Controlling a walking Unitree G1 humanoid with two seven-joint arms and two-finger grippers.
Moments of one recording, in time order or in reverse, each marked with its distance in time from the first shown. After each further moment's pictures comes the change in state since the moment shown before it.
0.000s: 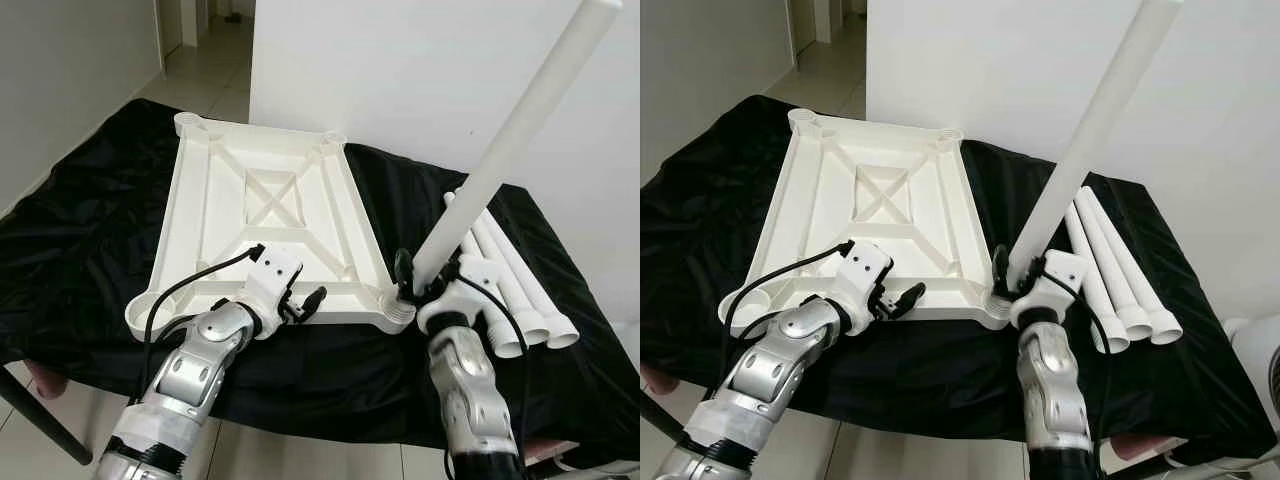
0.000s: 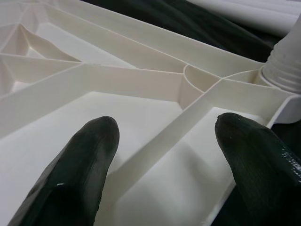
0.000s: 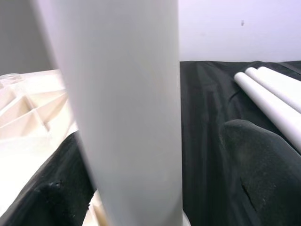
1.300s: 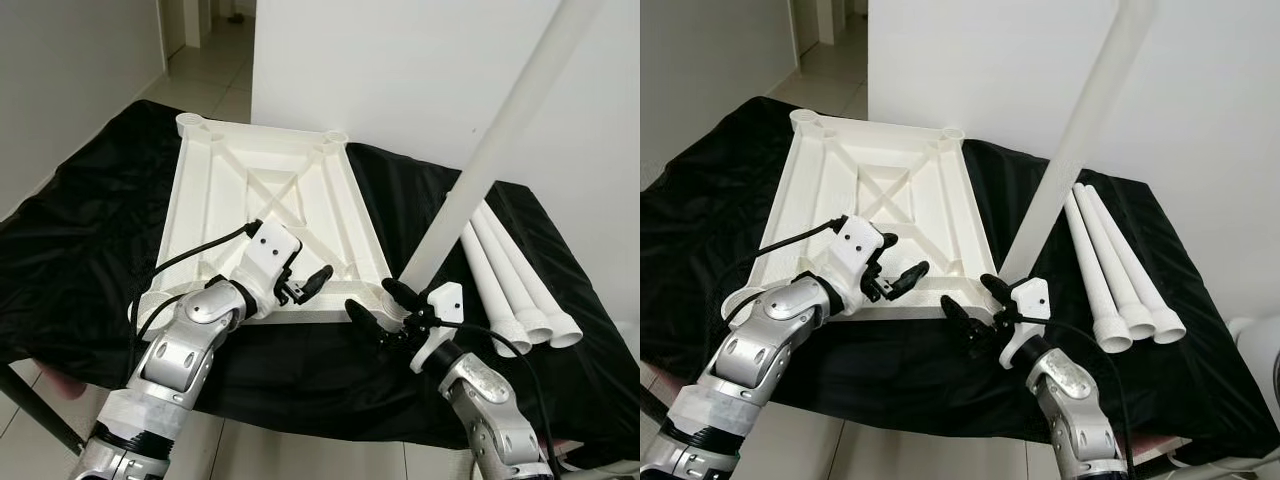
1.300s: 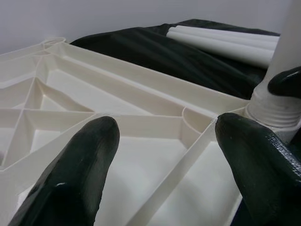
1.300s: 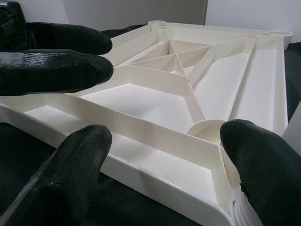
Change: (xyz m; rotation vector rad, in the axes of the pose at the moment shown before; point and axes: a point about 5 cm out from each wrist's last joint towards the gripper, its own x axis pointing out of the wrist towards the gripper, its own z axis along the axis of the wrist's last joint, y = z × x) left arm -0.007 0.013 0.031 0.058 -0.112 -0.032; right arm -0.012 0.012 -0.012 -0.101 0.141 0.666
